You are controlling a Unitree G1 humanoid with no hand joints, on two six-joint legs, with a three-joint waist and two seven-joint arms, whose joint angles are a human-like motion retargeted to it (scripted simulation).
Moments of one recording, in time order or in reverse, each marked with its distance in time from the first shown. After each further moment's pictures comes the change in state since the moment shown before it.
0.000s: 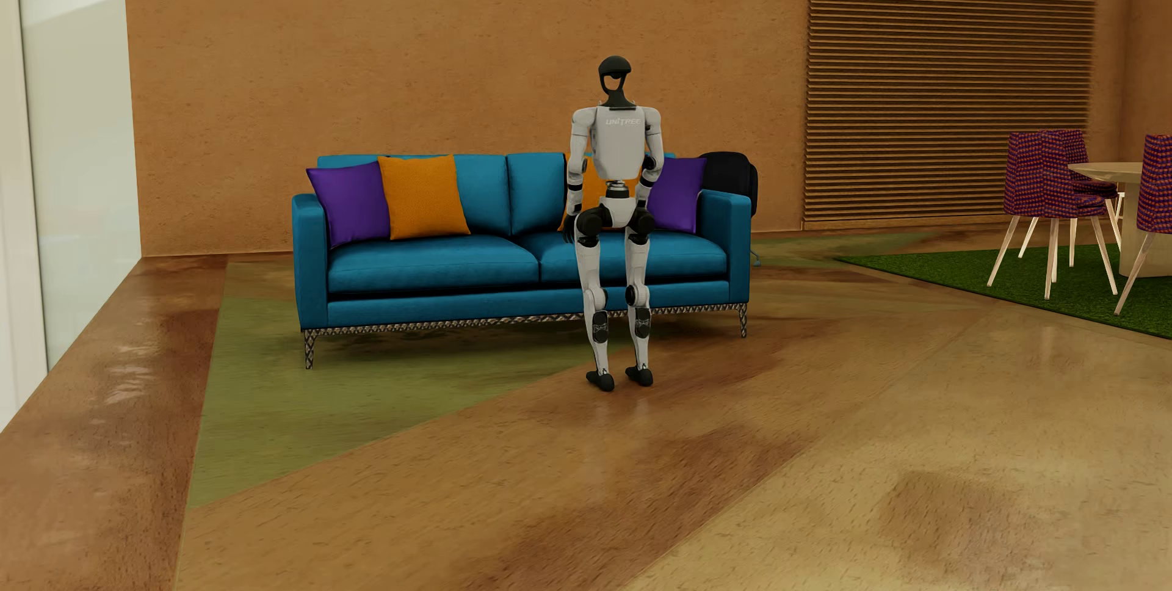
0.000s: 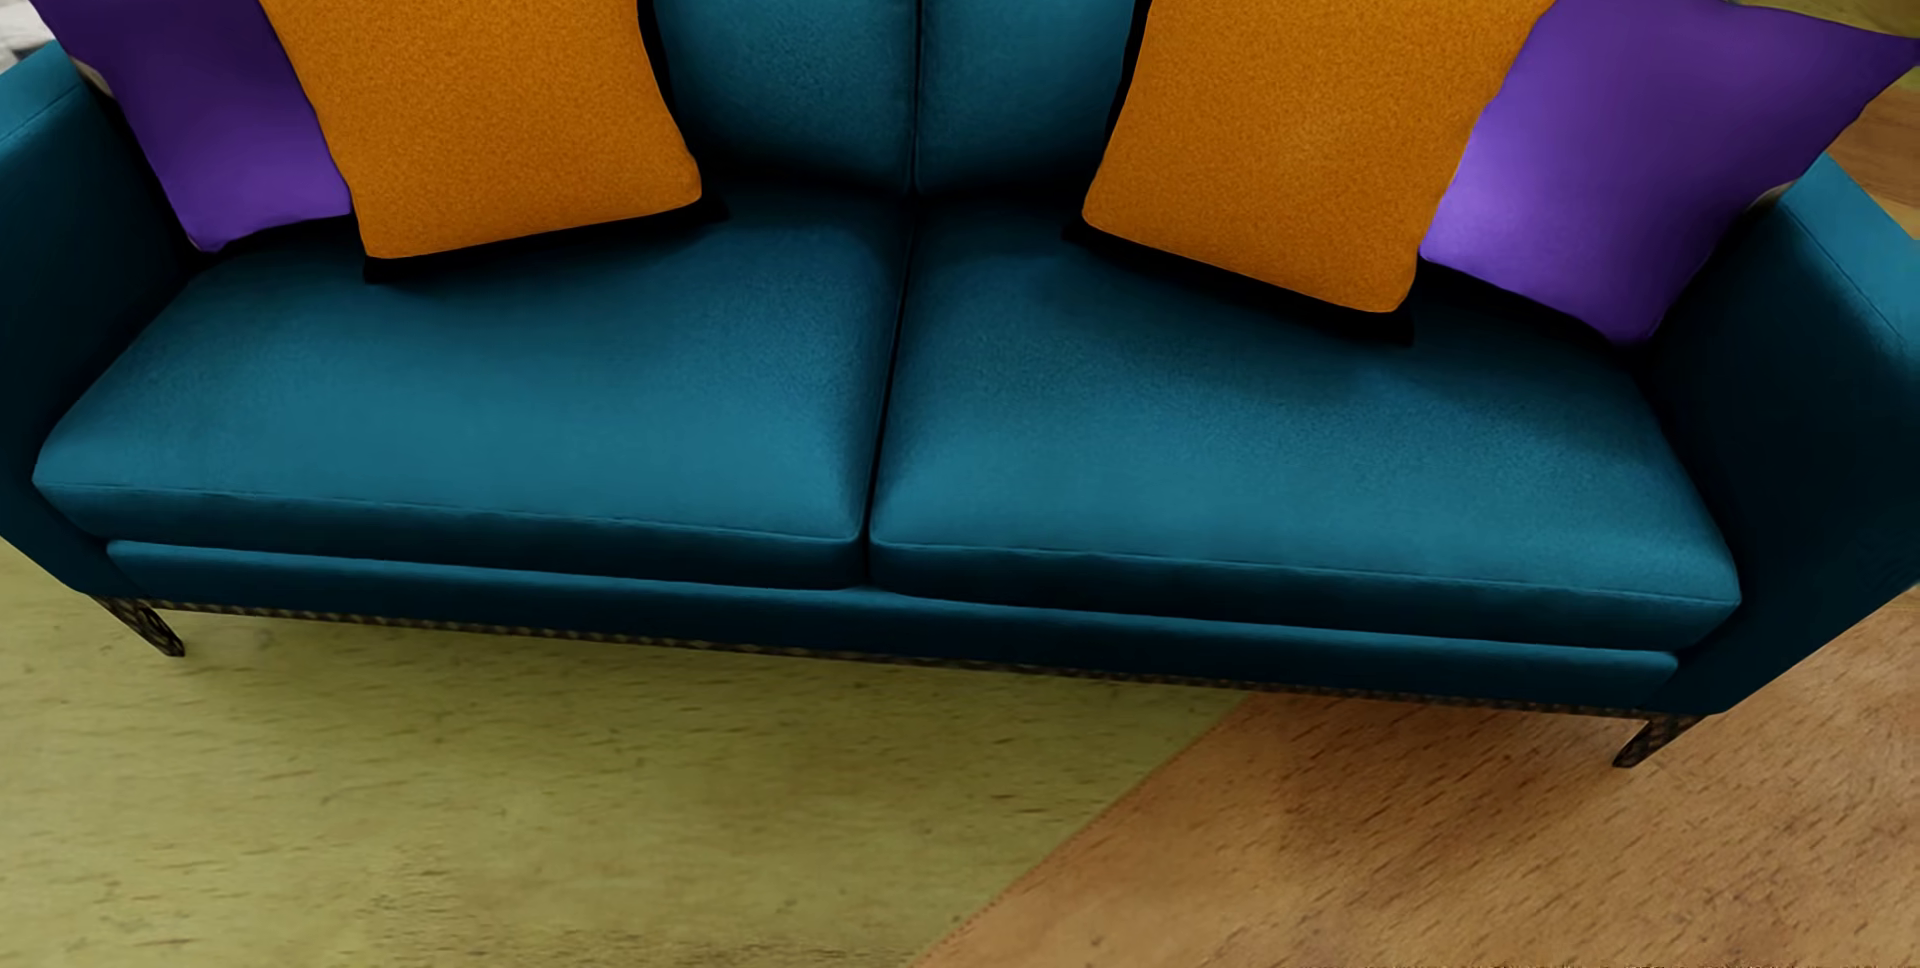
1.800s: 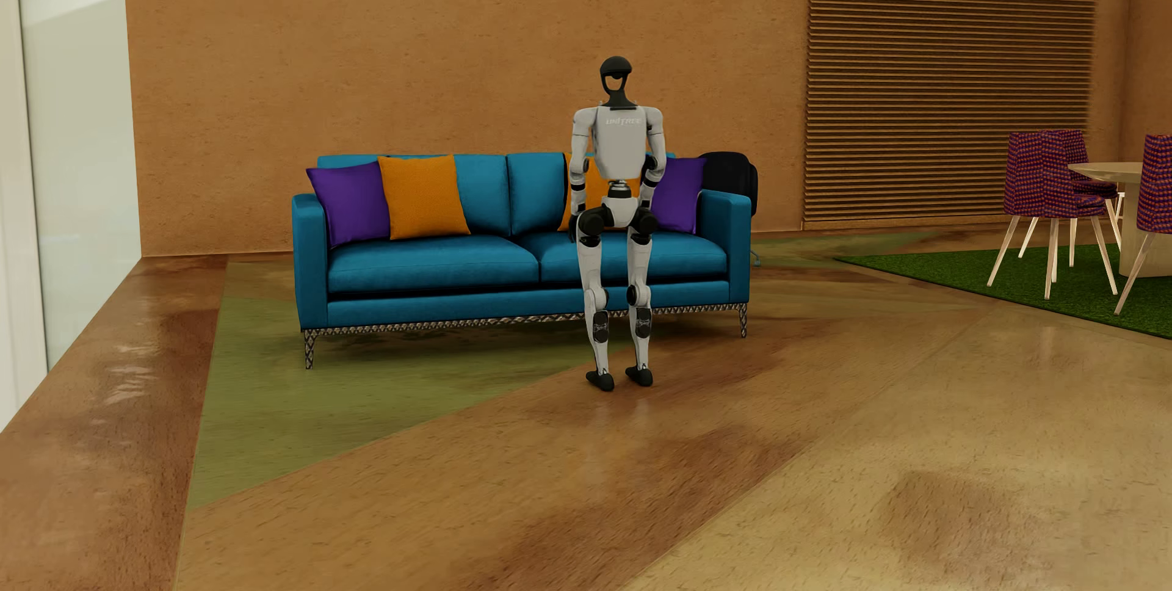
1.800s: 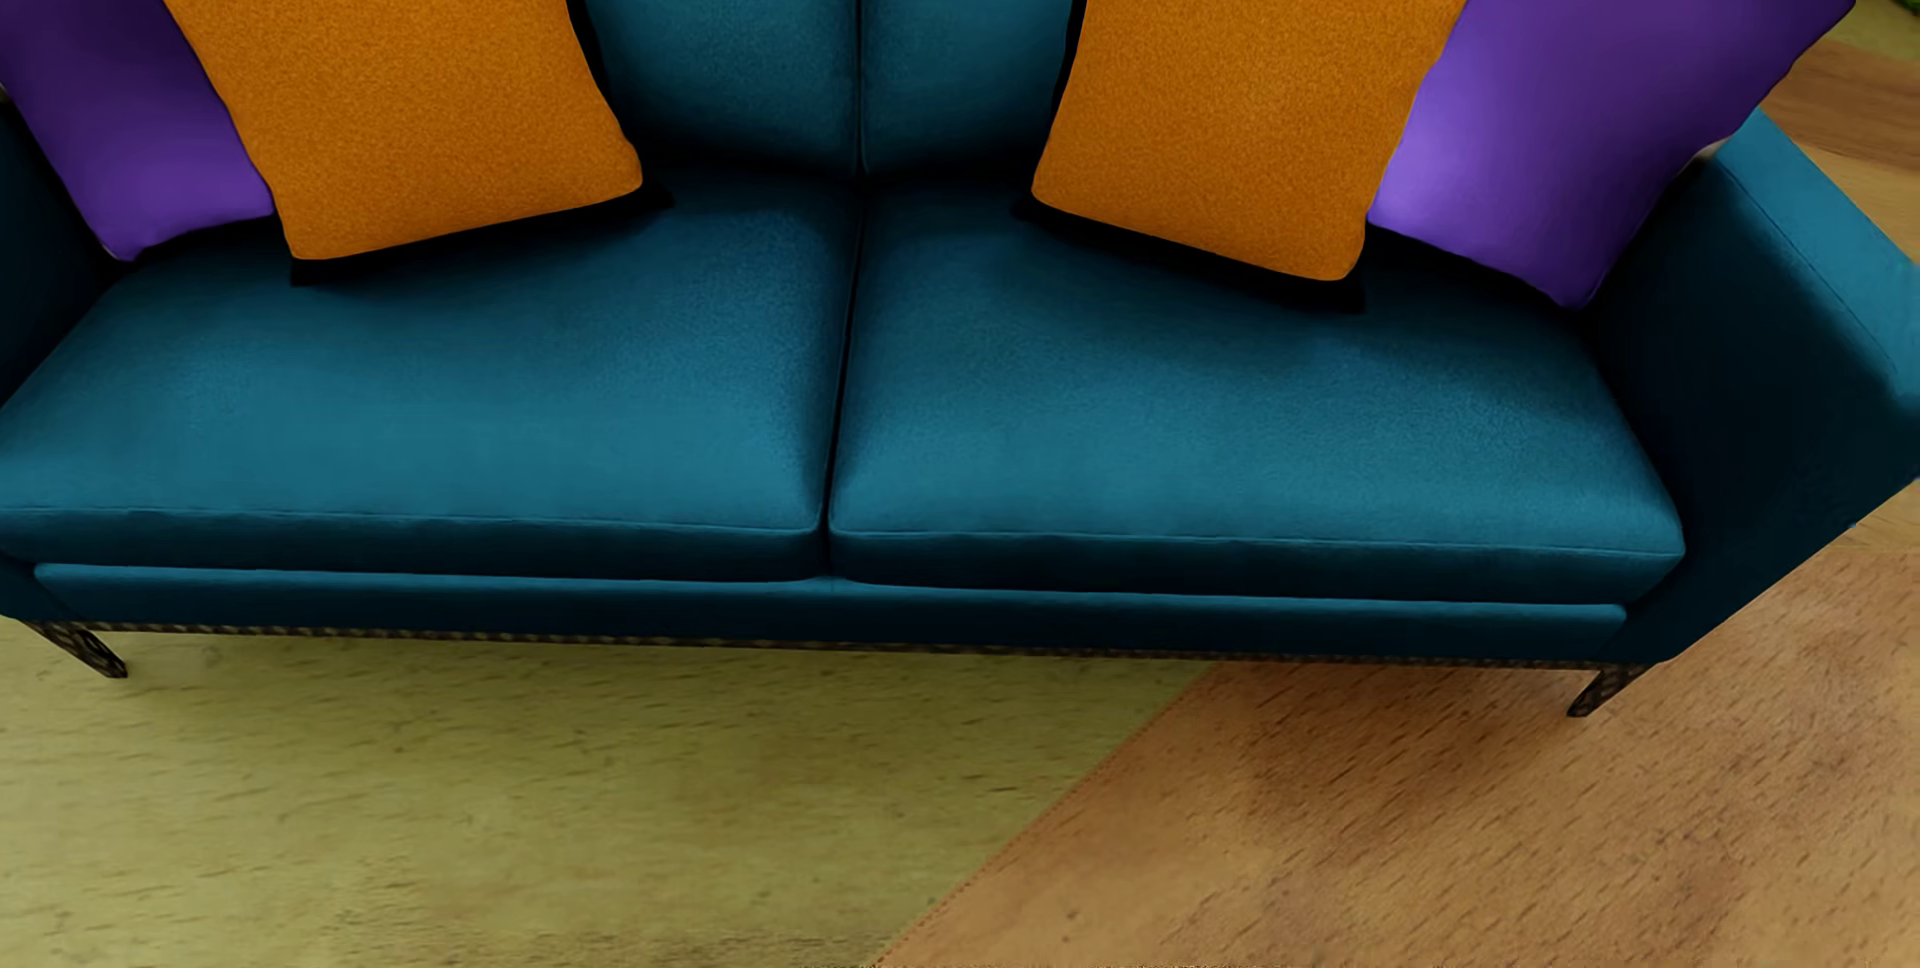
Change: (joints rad) body -0.002 -0.007 -0.009 0.025 0.028 -0.002 0.044 0.036 0.019 0.004 -0.006 -0.010 0.013 -0.006 0.011 -0.007 0.014 -0.013 -0.019 -0.018 -0.081 -0.009 -0.004 -0.022 -0.067 0.003 -0.043 -0.003 0.037
